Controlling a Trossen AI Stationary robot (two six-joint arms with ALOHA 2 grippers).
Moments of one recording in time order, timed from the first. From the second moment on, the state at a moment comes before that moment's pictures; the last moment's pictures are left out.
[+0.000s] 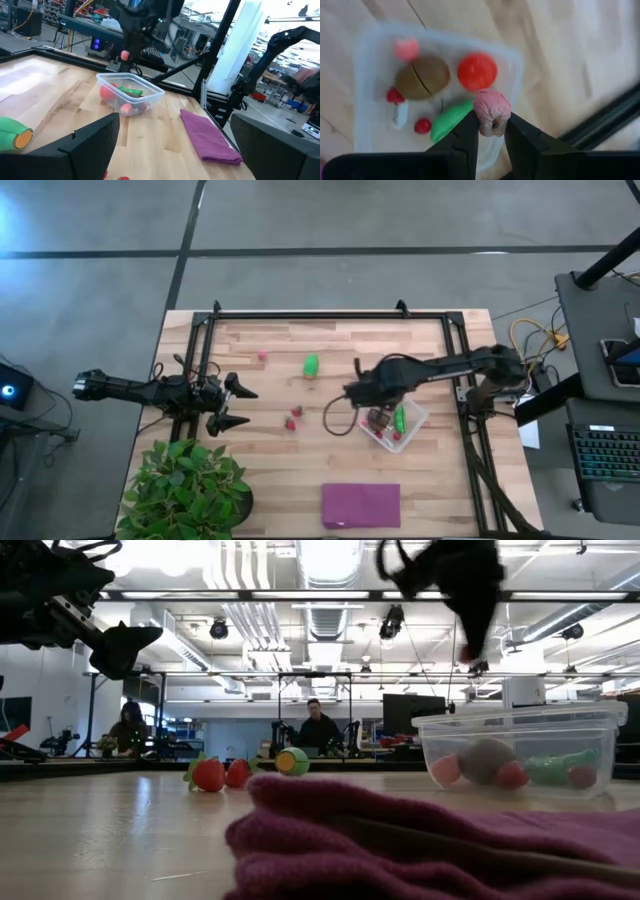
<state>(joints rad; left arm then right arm) -0.15 0.17 0.00 0.15 -0.01 -0.33 0.12 1.74 1.55 -1.51 0.20 0.65</state>
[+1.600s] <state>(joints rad) -0.15 0.17 0.01 0.15 -0.01 -0.33 0.00 2.14 1.69 -0.52 -0.04 -0.05</state>
